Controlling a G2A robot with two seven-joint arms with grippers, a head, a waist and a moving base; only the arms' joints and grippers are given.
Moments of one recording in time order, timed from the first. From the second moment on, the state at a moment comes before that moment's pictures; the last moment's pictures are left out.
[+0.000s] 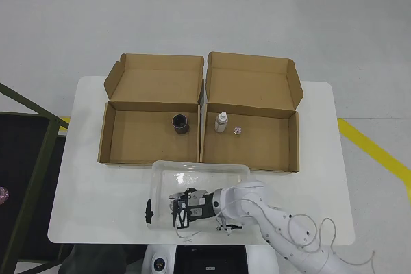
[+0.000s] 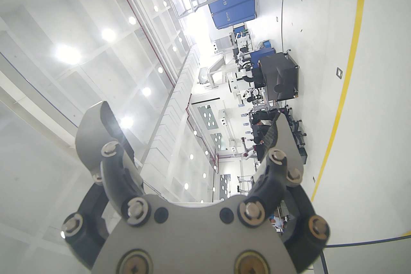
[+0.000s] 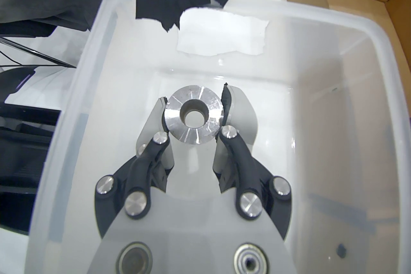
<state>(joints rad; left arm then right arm) -0.19 -0.18 -0.57 -1.44 2.04 -0.23 0.13 -1.14 -1.29 0.76 -1.68 -1.54 -0.84 0.29</state>
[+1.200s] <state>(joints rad) -0.19 -0.18 -0.57 -1.44 2.04 -0.23 0.13 -1.21 -1.25 0.95 -1.93 -1.38 -0.75 0.10</state>
